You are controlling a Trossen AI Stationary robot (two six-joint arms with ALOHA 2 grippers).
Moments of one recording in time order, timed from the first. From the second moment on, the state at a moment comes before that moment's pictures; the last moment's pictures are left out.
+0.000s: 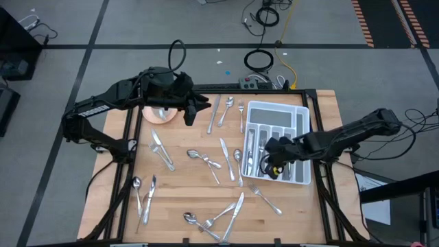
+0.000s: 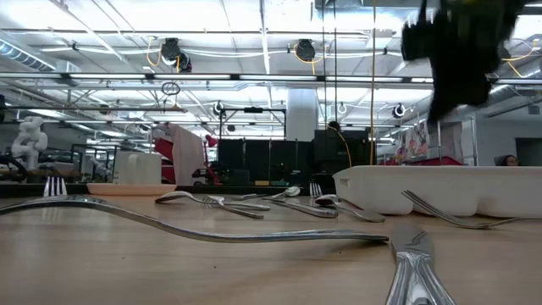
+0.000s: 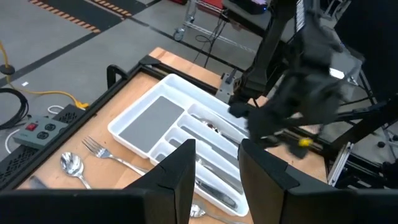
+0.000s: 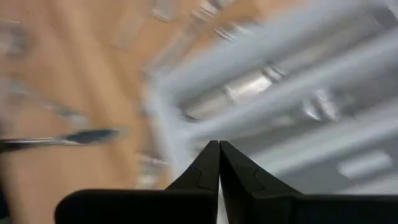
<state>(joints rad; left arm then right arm) 0.20 1.38 1.68 -0.73 0.03 -0.30 0.28 1.17 0.82 -0.68 0.15 0.85</state>
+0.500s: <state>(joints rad) 0.19 1.38 1.68 -0.75 0.03 -0.30 0.51 1.50 0.86 -0.81 0.05 0.90</state>
